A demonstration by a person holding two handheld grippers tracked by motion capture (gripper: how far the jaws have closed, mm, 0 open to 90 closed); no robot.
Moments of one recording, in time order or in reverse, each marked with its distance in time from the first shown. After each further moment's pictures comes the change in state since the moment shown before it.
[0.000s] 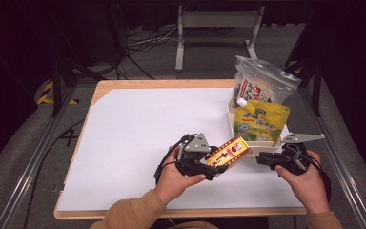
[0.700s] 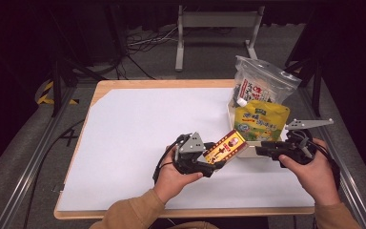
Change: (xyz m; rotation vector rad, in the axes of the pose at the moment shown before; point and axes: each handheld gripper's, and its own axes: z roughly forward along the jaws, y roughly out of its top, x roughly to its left) left arm 0.007 -0.011 0.002 -0.087 0.041 -0.003; right arm 0.011 0.039 -0.024 -0.017 0.054 0.005
